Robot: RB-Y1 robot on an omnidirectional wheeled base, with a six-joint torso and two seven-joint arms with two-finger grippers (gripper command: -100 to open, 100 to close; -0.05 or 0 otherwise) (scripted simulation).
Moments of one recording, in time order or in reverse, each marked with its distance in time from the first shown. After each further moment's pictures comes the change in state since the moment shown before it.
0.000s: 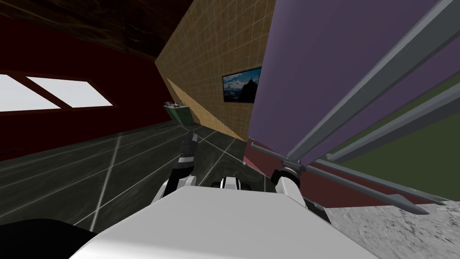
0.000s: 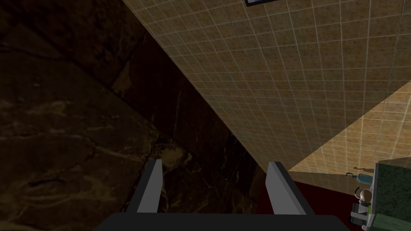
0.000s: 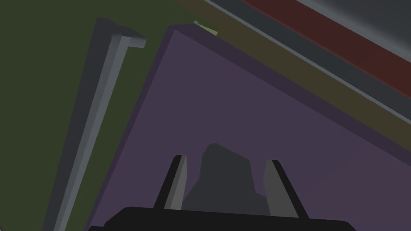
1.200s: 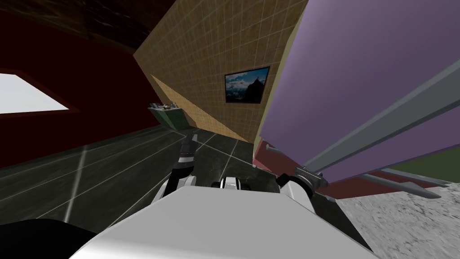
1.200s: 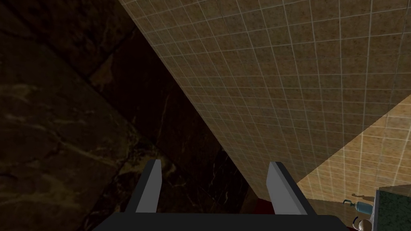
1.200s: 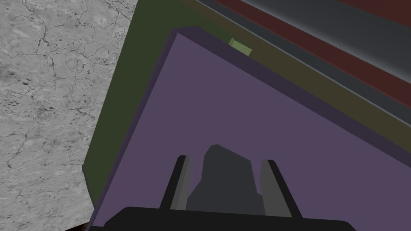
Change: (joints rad) left arm 0.000 0.000 0.000 0.000 0.000 0.000 0.000; right arm 0.016 0.012 -0.085 -0.006 -0.052 0.183 0.029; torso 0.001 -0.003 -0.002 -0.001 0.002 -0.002
